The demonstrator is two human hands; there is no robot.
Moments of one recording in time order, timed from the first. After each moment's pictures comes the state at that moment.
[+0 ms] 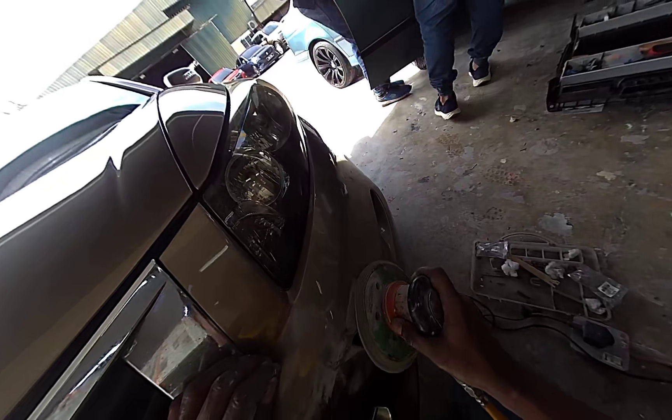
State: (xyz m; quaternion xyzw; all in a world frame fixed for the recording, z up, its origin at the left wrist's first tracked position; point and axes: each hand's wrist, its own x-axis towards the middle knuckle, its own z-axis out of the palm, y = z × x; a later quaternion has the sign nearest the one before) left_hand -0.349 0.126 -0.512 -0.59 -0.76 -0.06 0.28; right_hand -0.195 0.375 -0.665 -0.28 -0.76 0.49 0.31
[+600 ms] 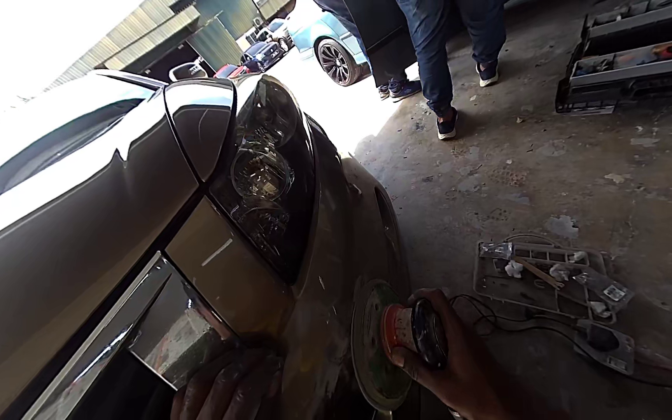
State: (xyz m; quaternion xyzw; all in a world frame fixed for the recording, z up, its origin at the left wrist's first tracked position) left_hand -0.345 0.127 -0.512 -0.58 -0.76 -0.07 0.29; right_hand -0.187 0.350 -0.677 -0.18 -0.72 0.58 0.33
